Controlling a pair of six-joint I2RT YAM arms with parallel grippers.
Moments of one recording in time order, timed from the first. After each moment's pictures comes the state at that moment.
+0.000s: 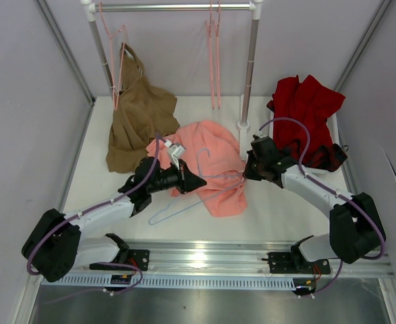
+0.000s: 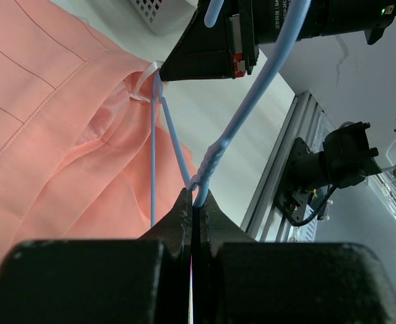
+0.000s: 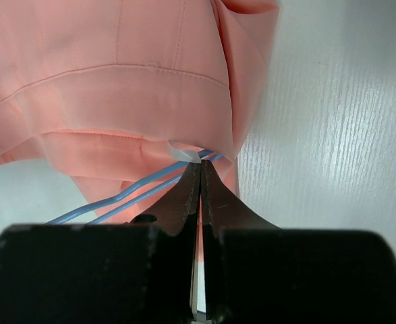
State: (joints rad) left arm -0.62 1.19 0.50 0.46 0.54 -0.55; right arm 0.50 1.40 0.90 -0.37 0.05 0.56
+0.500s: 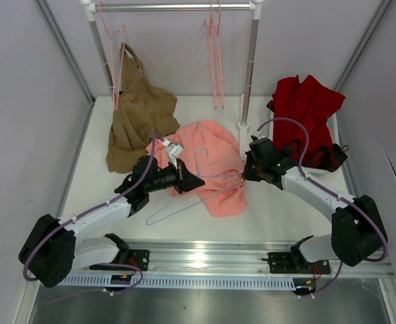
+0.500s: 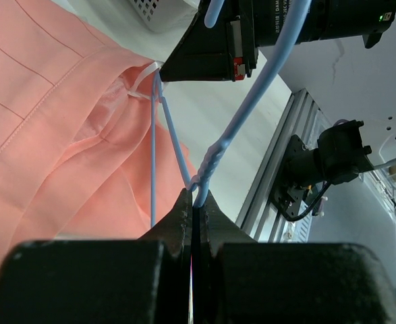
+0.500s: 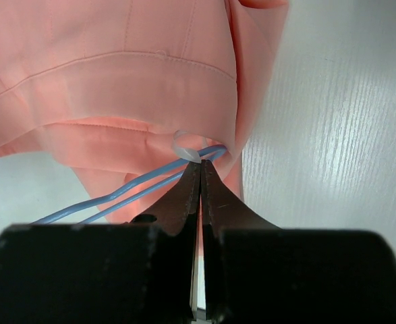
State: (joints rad) left arm -0.60 1.14 0.52 0.38 0.56 -0.54; right arm 0.52 1.38 0.90 -0.38 0.06 0.55
